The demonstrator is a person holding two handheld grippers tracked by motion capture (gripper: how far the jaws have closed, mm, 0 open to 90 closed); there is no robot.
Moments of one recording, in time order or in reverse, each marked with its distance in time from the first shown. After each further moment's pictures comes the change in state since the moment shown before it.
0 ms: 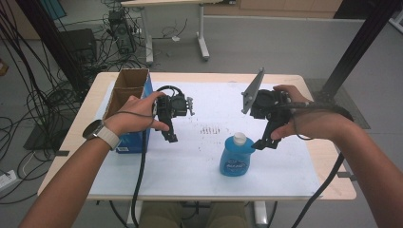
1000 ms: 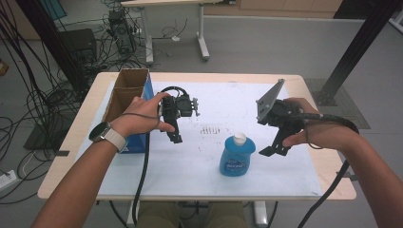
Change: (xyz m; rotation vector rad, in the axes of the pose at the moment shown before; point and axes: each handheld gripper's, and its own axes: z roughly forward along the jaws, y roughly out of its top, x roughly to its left) left arm -0.005 0.013 0.000 0.003 0.010 -0.013; right arm -0.004 -0.044 0.022 -0.108 0.032 0.035
